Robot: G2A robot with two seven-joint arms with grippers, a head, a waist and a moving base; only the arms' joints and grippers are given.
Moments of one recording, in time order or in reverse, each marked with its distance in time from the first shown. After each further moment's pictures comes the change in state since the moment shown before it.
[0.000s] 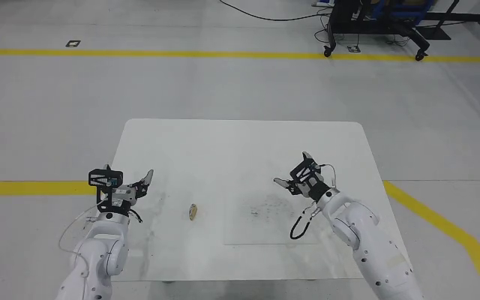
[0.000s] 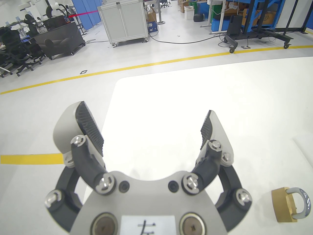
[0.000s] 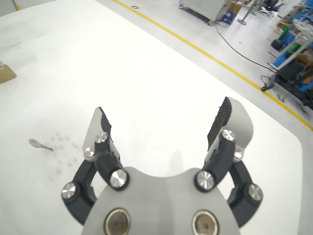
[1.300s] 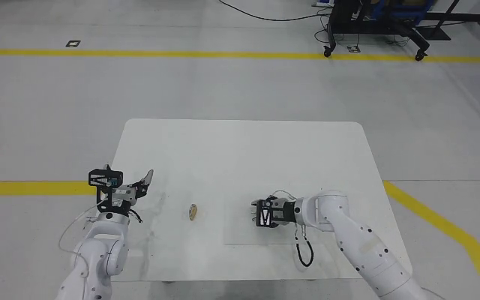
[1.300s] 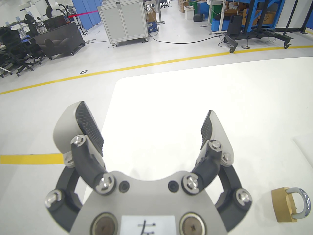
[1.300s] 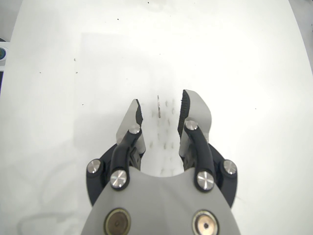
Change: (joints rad) left arm 0.000 0.000 0.000 0.000 0.000 0.000 0.000; right arm 0.184 0.024 -0.243 0.109 -0.228 -0.599 0.030
